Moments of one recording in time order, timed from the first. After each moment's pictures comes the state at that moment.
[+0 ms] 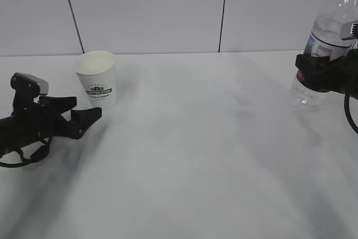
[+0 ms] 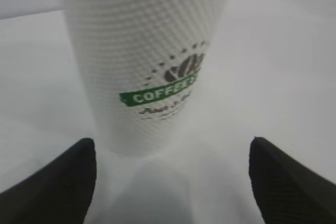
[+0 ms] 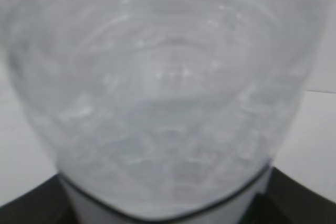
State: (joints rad) left arm 0.01 2.23 -0.79 0.67 -1.12 -0.27; right arm -0.03 1.71 -0.65 -0.36 -0.75 0.20
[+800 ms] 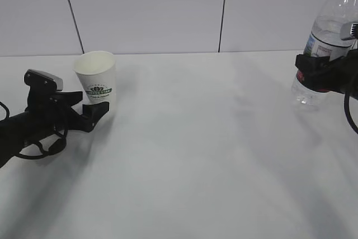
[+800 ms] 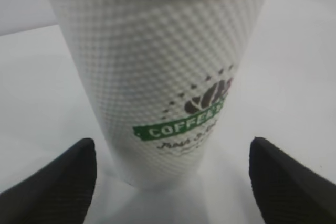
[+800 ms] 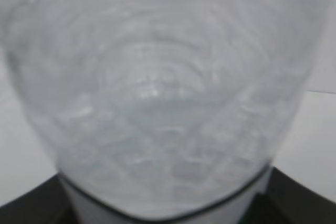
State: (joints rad) left arm -0.07 2.27 -0.86 0.51 -1.07 -0.19; right arm -0.03 1.71 -0.65 -0.37 -0.75 0.20
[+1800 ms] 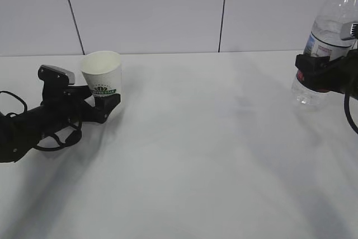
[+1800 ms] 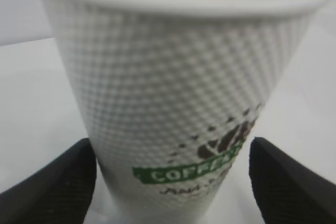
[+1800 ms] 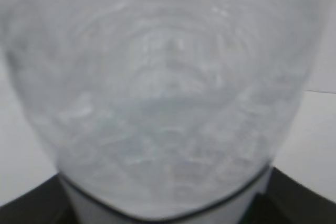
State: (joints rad) left arm -0.11 2.34 -0.98 0.49 -1.09 -0.24; right arm -0.03 1.71 -0.65 -0.37 -0.75 0.20
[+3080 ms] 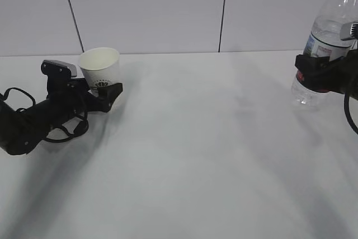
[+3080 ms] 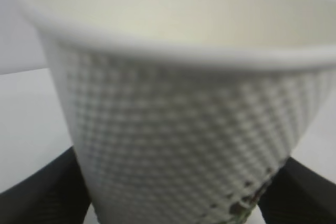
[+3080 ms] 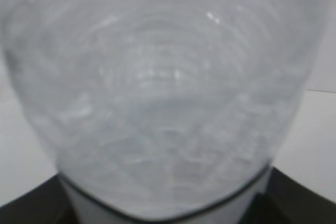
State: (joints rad) left arm -0.11 2.42 -1.11 0.46 -1.11 -0.29; right arm -0.03 1.71 -0.65 -0.37 -0.75 0.20
